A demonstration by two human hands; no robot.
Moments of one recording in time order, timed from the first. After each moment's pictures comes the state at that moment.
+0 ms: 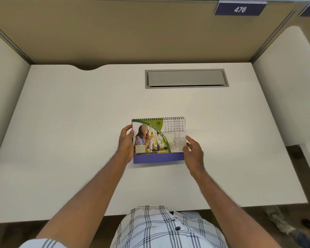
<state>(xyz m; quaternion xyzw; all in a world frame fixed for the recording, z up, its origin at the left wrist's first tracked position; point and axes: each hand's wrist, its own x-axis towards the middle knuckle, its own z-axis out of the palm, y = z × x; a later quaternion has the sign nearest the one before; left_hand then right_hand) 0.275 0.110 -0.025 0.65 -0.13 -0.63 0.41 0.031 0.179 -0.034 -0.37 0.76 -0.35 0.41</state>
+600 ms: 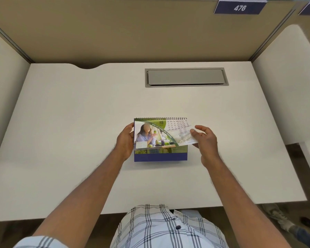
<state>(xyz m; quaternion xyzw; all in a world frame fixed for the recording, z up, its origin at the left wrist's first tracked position) 0.286 0.110 -0.013 0.57 -0.09 -0.71 0.41 0.003 0.154 0.025 -0.23 0.69 -0.47 0.50</state>
